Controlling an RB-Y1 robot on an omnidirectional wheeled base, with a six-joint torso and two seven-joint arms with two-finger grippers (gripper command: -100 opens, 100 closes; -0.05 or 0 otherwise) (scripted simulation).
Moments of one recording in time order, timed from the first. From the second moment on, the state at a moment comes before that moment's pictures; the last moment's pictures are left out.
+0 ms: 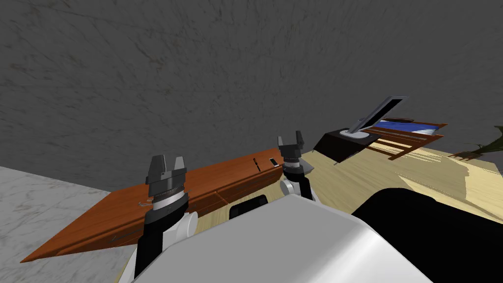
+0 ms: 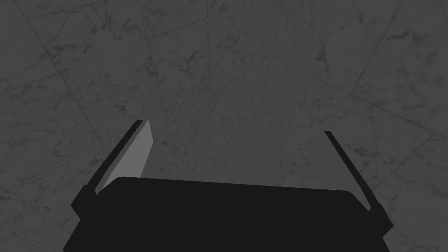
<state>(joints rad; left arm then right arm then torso) 0.52 0.05 0.01 -2.25 -0.01 -0.56 -0.07 0.54 -0.01 0.05 -2.32 -0.07 -0.61 -0.12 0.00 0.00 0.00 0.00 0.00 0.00</state>
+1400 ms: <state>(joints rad) 0.52 0.05 0.01 -2.25 -0.01 -0.56 -0.07 0.29 -0.31 0.00 -1.97 -0.05 -0.42 0.05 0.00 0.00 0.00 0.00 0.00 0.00</state>
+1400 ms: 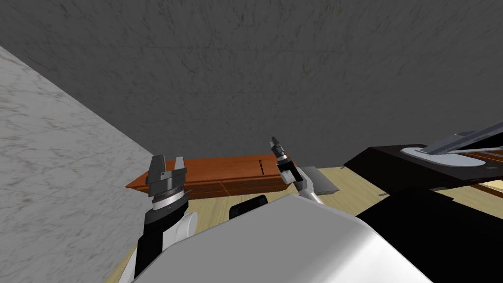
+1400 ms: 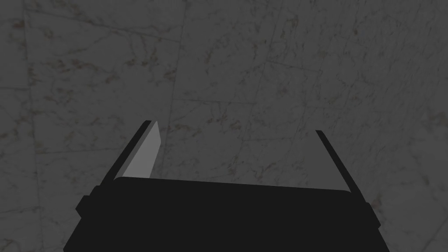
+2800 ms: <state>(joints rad) 0.52 0.05 0.01 -2.25 -0.01 -0.56 -0.07 0.13 -0.45 -0.02 -1.58 -0.04 -0.27 0.18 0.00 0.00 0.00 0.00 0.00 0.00</state>
